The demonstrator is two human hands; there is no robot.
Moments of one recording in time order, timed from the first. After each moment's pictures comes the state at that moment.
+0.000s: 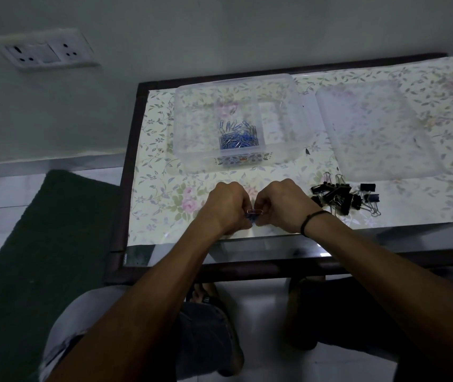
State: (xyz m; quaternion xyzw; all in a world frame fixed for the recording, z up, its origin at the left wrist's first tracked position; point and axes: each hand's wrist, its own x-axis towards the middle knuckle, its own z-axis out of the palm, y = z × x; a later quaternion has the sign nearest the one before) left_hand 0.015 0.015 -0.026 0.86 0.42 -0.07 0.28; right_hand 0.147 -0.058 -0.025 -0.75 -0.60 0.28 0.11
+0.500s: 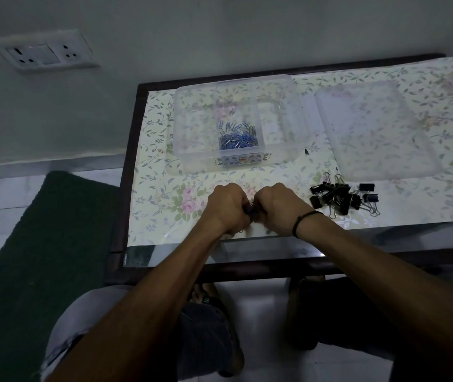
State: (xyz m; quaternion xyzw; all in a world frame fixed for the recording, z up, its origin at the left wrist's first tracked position) left_hand 0.019 0.014 -0.037 0.83 0.45 -0.06 0.31; right_hand 0.137 -0.054 -0.033 -0.76 -0.60 0.26 0.02
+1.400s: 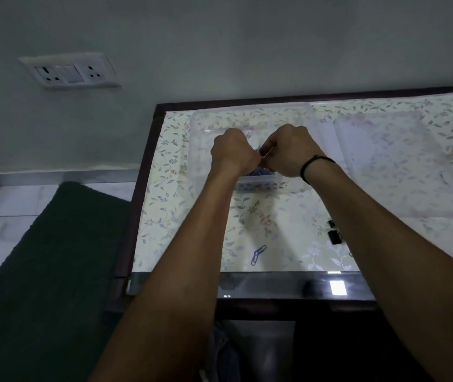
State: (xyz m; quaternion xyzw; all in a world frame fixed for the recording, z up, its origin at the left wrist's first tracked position) left_hand 0.075 0.115 0.023 0.73 0.57 0.13 0.35; right_hand 0.186 0.058 0.029 -0.80 -0.52 0.21 0.20
